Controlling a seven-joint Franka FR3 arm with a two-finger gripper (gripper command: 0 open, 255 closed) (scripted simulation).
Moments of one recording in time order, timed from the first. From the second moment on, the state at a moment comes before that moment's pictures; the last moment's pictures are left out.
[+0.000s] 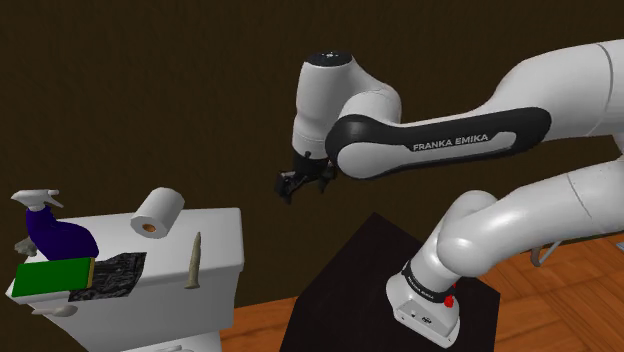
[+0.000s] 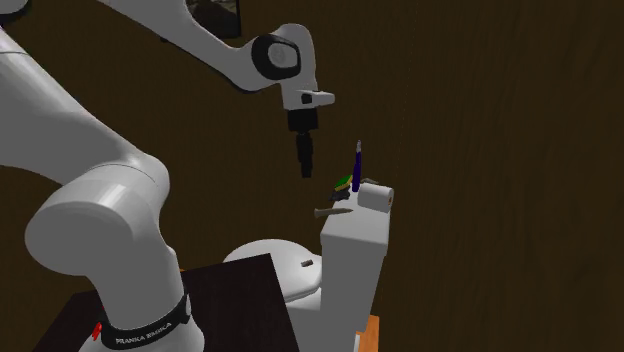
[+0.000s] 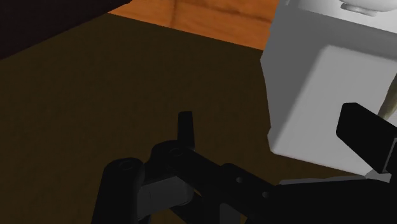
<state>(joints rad) -0.01 -0.53 0.49 -2.52 0.10 2.02 0.76</state>
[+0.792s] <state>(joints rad) -0.14 0.02 0.79 -2.31 -0.26 2.26 1.37</state>
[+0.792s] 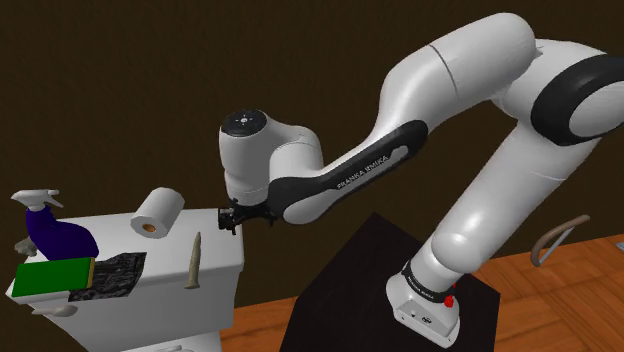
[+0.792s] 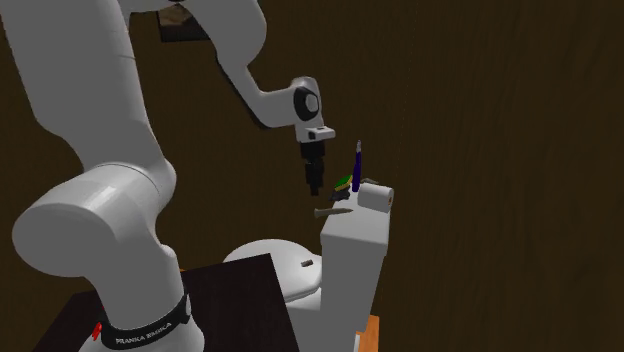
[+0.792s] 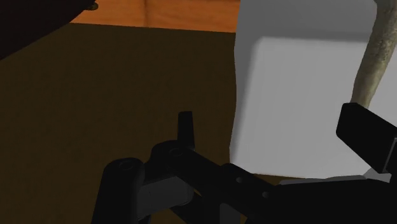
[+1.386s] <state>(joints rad) 0.05 0.47 0.67 -1.99 -0.64 2.21 1.78</state>
